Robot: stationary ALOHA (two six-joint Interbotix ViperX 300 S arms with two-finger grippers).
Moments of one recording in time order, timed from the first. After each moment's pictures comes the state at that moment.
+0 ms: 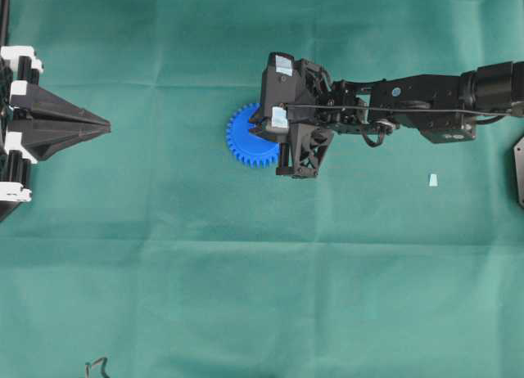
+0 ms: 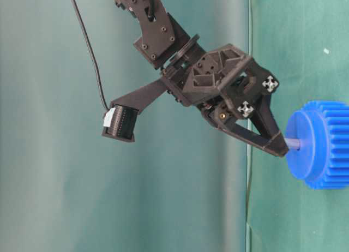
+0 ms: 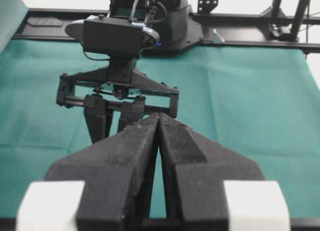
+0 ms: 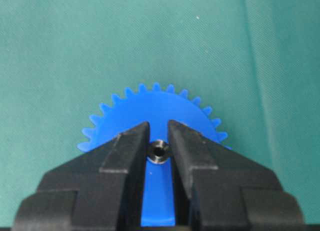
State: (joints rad) left arm 0.00 -0.97 1.16 0.01 -0.19 -0.02; right arm -0.13 0.19 0.52 0.10 -0.02 0.01
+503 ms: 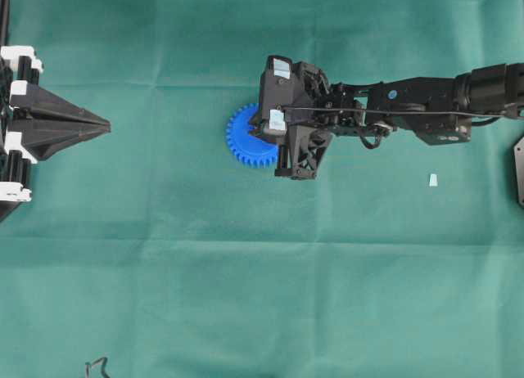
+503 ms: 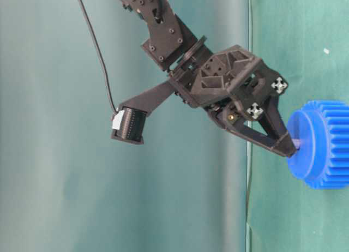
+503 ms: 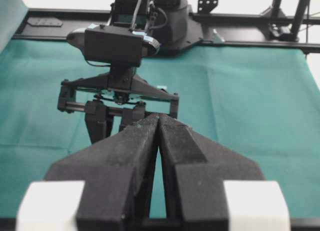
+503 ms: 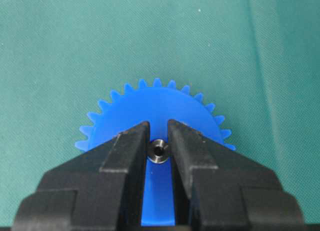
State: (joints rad) left arm 0.00 -0.97 1.16 0.01 -0.19 -0.02; right arm -0.13 0.21 0.52 0.10 -0.04 0.01
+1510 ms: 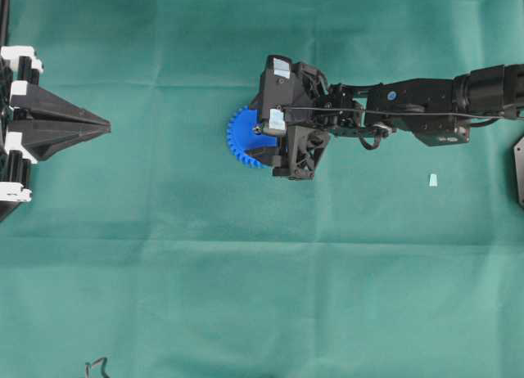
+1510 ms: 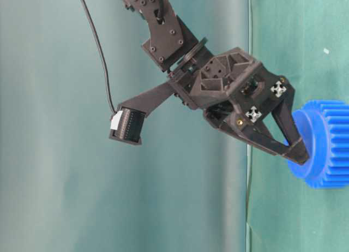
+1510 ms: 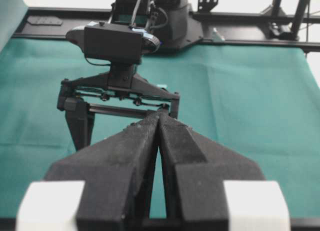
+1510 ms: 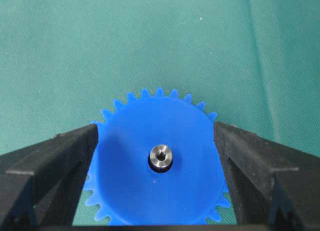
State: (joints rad) left arm 0.00 -0.97 1.16 0.01 -0.19 -0.02; right arm -0.13 0.21 0.52 0.10 -0.07 0.01
